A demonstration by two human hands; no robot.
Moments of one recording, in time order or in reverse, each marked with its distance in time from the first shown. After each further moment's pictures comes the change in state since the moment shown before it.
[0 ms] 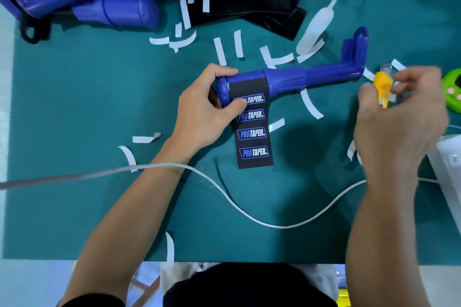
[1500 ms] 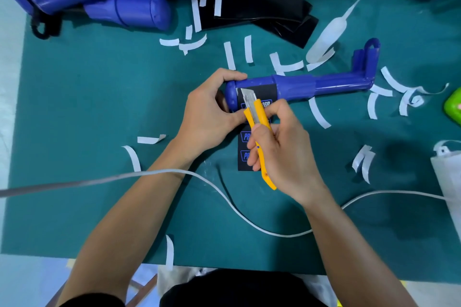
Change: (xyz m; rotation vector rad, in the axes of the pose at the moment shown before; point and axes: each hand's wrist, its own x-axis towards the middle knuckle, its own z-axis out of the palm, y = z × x) left_hand 0.004 0.002 -0.001 -0.055 -0.009 -0.005; right_hand -0.084 -0.064 0.043 0.580 -0.933 0.034
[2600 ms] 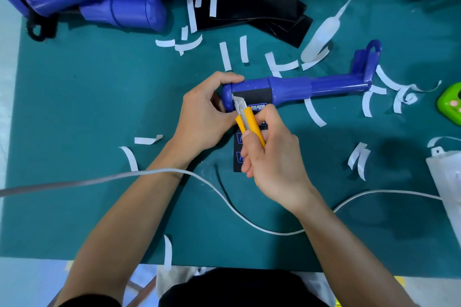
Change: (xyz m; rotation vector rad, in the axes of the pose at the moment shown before) left_hand -0.004 -0.001 0.001 -0.065 0.005 -0.006; right_hand -0.009 0.010 0.010 -0.150 0.008 -0.034
